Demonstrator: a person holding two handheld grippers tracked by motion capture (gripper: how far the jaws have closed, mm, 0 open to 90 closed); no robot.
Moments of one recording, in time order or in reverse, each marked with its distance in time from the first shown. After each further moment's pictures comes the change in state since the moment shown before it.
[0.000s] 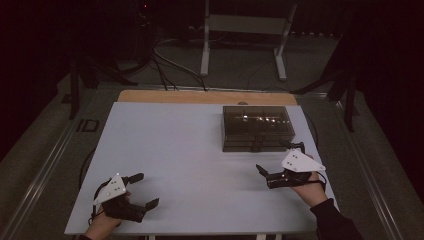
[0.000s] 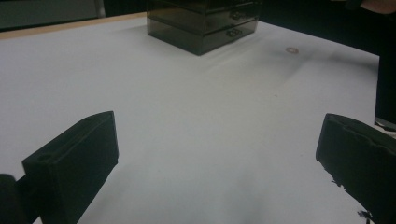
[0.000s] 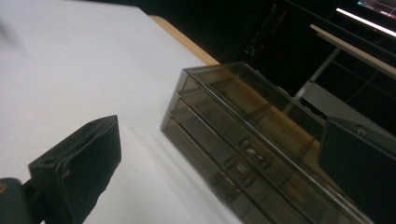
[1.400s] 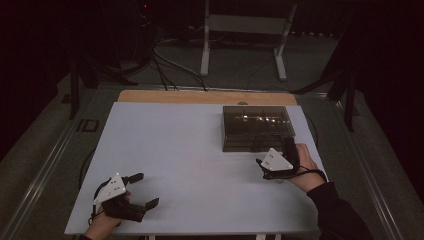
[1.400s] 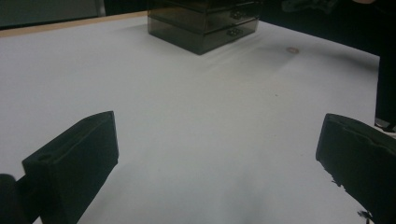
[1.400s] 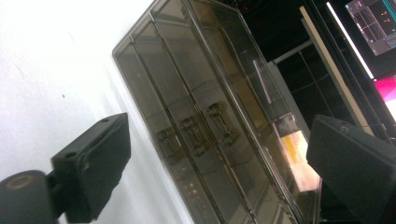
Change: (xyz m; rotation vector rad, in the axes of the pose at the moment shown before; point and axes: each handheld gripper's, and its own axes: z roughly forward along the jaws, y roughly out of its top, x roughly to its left) left arm 0.000 0.000 0.000 -0.008 -0.001 -0.005; right arm 0.003 -0.003 0.037 0.255 -0.139 -0.426
